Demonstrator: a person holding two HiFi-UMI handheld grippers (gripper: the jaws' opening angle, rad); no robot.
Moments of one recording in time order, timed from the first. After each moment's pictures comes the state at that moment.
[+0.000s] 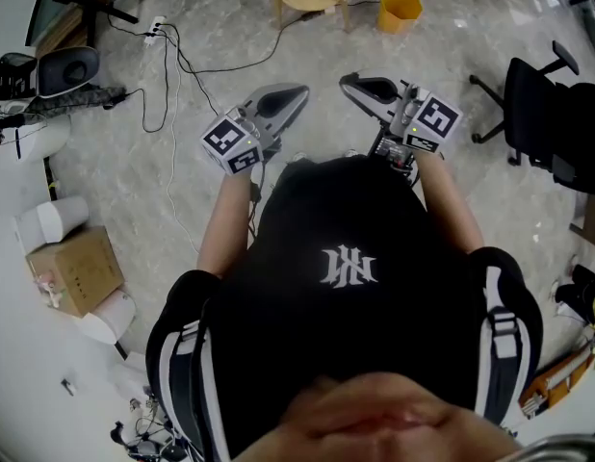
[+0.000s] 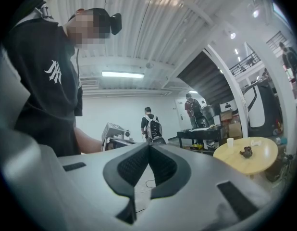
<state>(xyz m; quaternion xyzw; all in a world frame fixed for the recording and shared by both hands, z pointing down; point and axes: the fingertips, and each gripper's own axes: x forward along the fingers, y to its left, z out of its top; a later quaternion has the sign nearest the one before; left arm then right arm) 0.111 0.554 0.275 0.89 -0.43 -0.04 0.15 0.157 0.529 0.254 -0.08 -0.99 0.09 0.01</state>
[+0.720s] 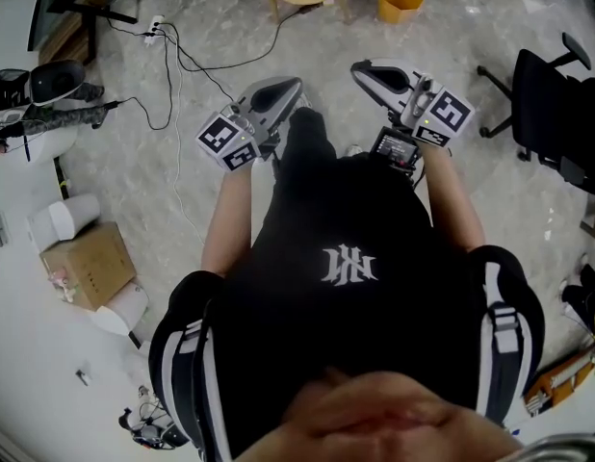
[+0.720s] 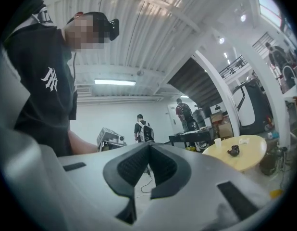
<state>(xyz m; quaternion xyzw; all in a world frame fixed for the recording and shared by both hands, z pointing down) 0.136 0.489 0.291 0.87 -0.45 -0.04 0.18 0.210 0.444 0.271 -0.05 -0.99 0.12 -0.02</state>
